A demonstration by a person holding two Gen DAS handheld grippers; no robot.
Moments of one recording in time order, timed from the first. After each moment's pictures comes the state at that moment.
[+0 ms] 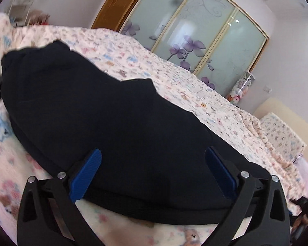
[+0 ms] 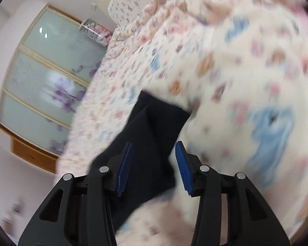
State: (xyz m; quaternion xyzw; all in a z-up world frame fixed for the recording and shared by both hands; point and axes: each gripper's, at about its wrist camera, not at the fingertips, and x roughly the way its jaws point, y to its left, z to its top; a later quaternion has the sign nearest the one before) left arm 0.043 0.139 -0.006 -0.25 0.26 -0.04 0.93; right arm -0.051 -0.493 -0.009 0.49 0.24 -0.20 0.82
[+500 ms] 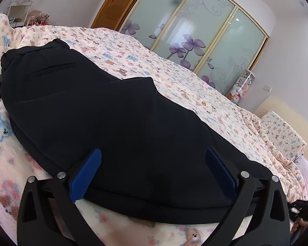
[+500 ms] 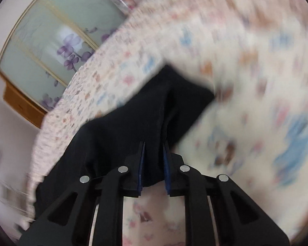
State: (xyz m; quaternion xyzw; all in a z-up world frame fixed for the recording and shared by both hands) left arm 0.044 0.132 -0.003 -0.24 0.26 -0.03 0.93; right arm -0.020 -0.456 0.018 0.33 0.32 -0.16 0.87
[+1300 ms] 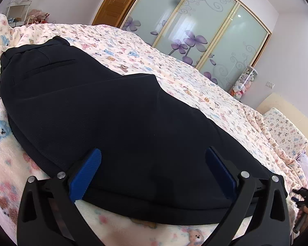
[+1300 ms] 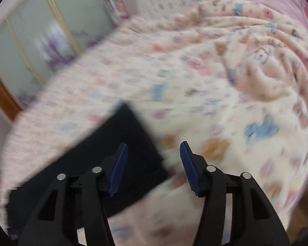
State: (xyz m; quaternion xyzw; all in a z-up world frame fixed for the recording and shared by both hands) left arm 0.052 0.133 -0.006 -0.24 0.28 -0.03 0.93; right arm 0.005 -0.528 0.034 0.31 0.31 -0.18 0.88
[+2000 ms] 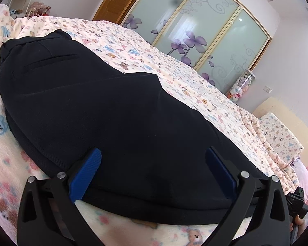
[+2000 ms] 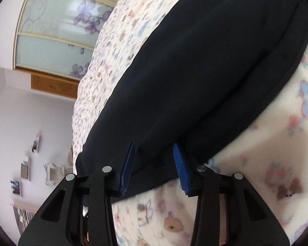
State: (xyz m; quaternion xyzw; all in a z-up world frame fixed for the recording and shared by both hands) left arm 0.053 0.142 -0.009 -0.26 0.28 -0.04 0.92; right arm 0.054 -0.396 -0.046 0.50 0.41 0.04 0.76
